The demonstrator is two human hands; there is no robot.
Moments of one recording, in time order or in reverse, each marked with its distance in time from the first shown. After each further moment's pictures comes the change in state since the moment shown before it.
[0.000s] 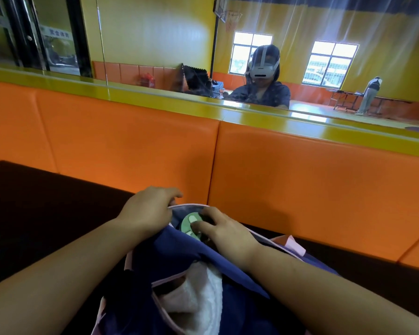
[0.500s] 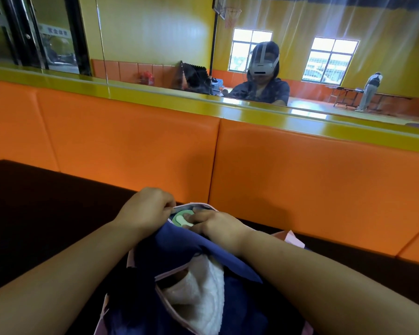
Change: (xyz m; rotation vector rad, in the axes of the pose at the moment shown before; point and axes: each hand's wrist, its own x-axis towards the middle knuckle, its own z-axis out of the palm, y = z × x) left_hand -0.008 -0.006 0.001 0.017 0.008 0.000; right_hand 0.020 0.002 -0.004 -0.001 -0.179 -0.164
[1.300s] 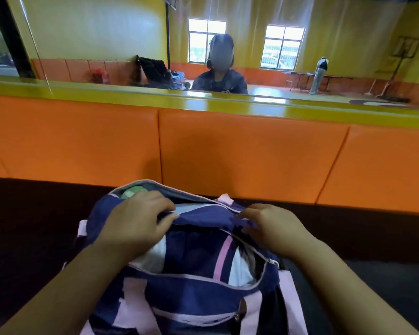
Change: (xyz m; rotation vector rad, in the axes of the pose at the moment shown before) left_hand -0.100 0.119 0.004 -0.047 0.184 0.392; right_hand -0.245 -0.021 -0.035 -0.069 0.123 0.624
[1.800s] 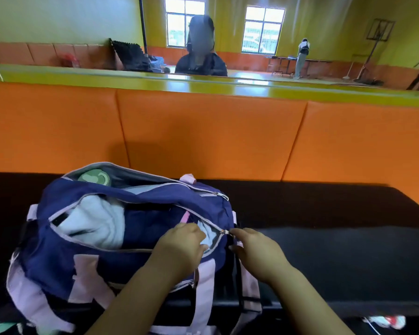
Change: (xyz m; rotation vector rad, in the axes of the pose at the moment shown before) left_hand -0.021 0.122 0.121 -0.008 -0.191 0.129; right_hand -0.095 0.031 0.078 0.235 -0.064 0.318
